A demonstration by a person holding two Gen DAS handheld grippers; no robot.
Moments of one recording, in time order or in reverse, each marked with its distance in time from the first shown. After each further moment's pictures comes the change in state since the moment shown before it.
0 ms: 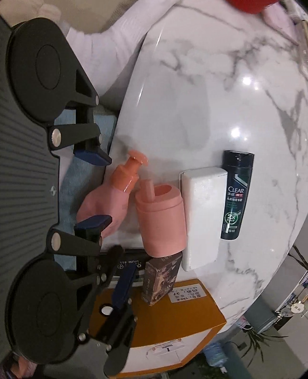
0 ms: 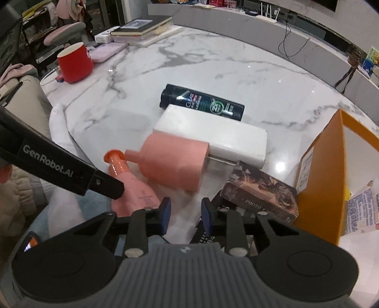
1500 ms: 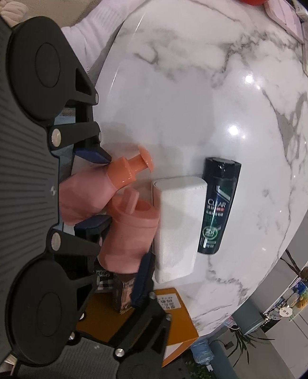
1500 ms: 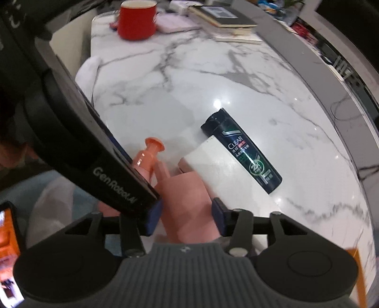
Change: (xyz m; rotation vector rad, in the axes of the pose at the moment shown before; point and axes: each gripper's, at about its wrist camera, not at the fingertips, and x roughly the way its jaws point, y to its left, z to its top) left arm 0.018 0.024 0.031 -0.043 -0.021 -0.042; right arm 0.032 0.040 0.058 -0.536 0.074 0.017
